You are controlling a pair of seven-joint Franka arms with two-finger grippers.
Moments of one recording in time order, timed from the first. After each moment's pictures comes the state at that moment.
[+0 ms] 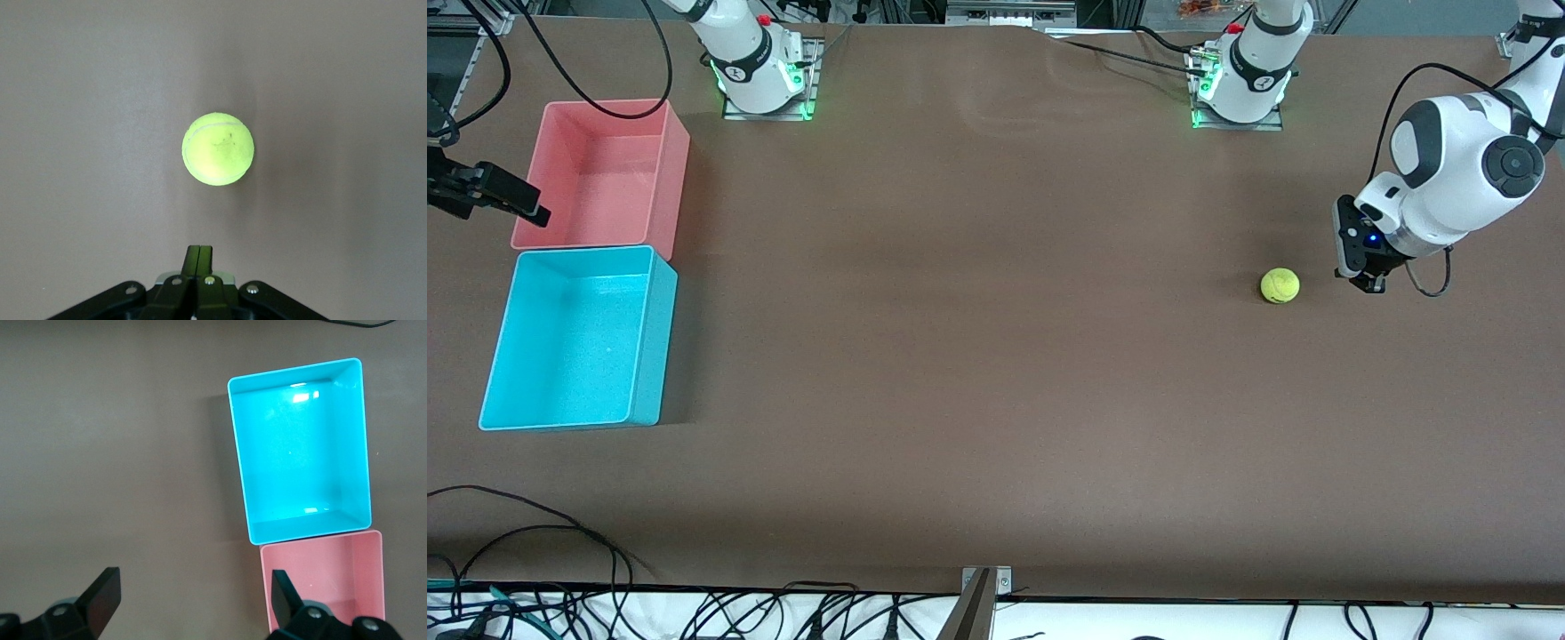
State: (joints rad) left arm 0.30 0.04 -0.14 -2.40 0.05 2.40 1.68; right arm 0.11 0.03 -0.17 -1.54 0.01 1.56 0.03
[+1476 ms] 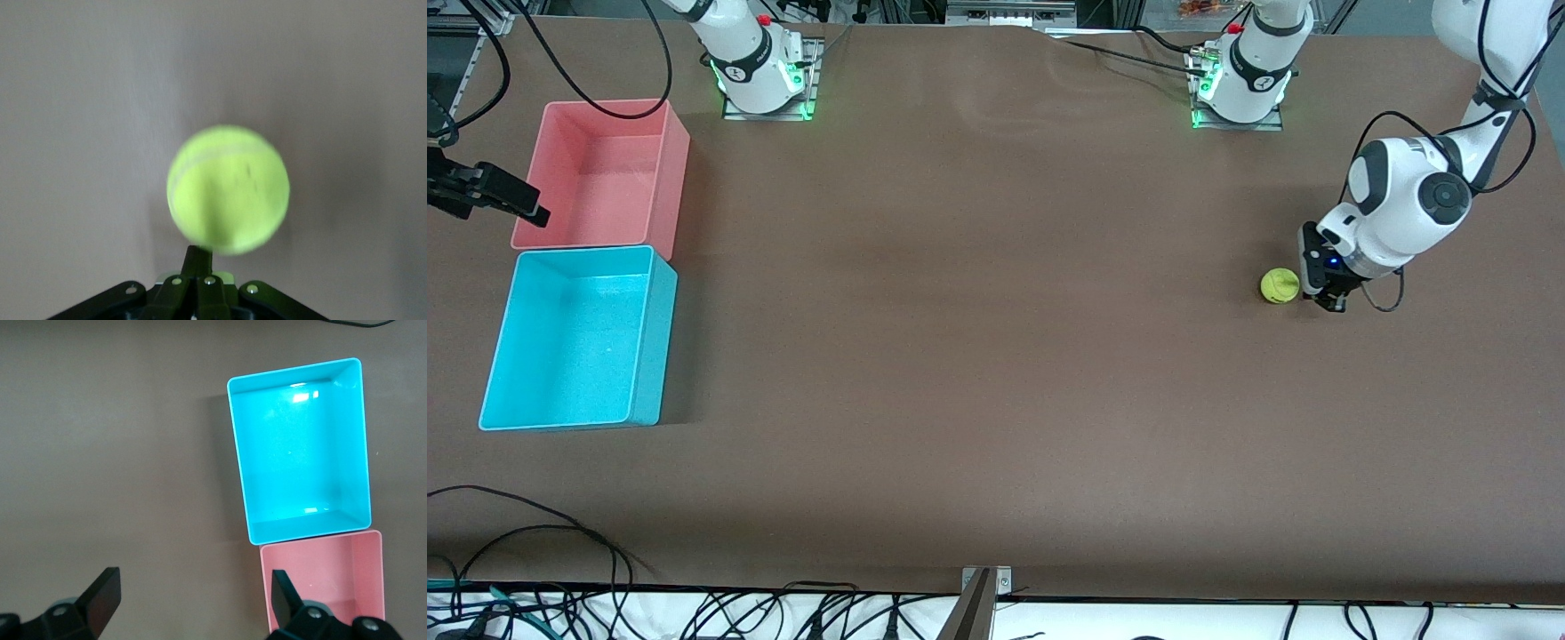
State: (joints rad) left arm 0.42 0.26 -0.25 -2.47 0.15 2.73 1.64; right arm 0.11 0.03 -0.17 -1.54 0.01 1.56 0.03
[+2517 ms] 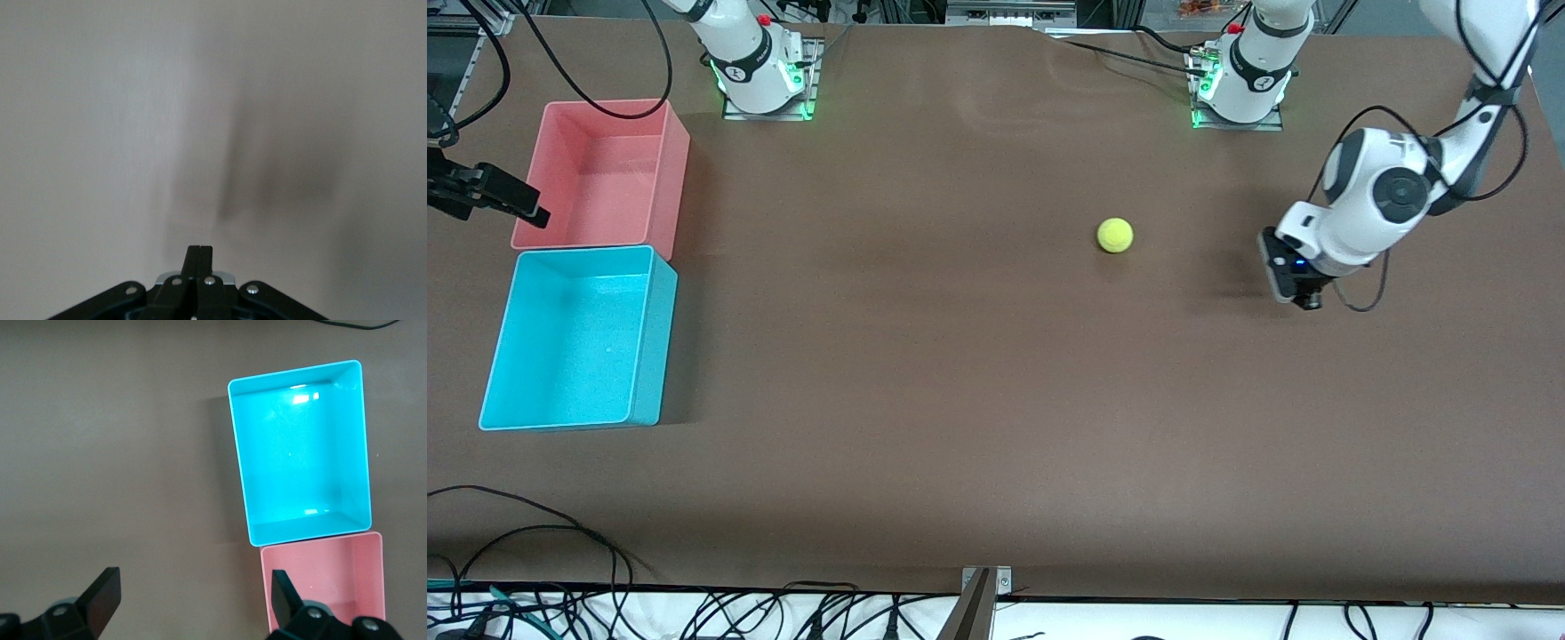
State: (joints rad) left arm 0.61 0.20 -0.57 -2.42 0.29 2.54 1.19; right arm 0.11 0.03 -0.17 -1.54 0.01 1.56 0.03
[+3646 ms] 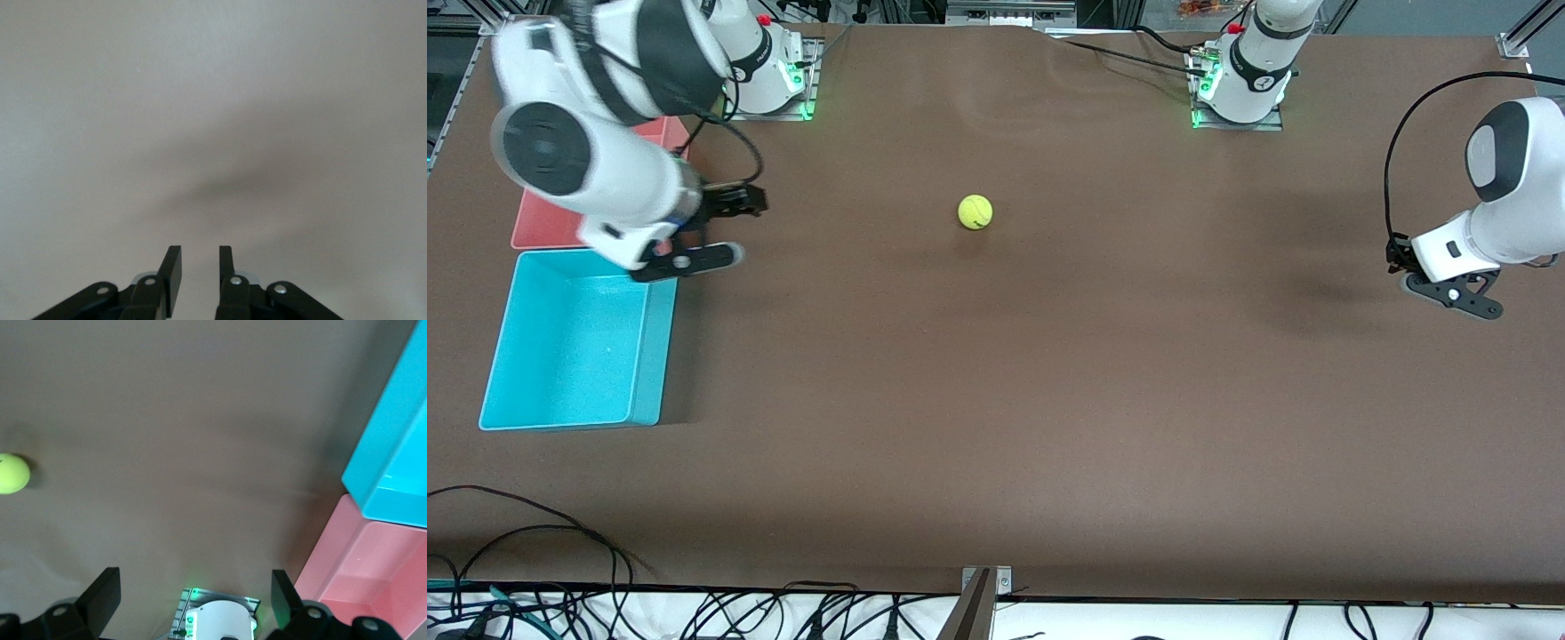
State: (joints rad) left arm 0.83 0.12 -0.65 -2.08 0.24 2.00 0.44; right arm 0.40 0.15 -0.08 -1.70 0.01 1.49 0.06
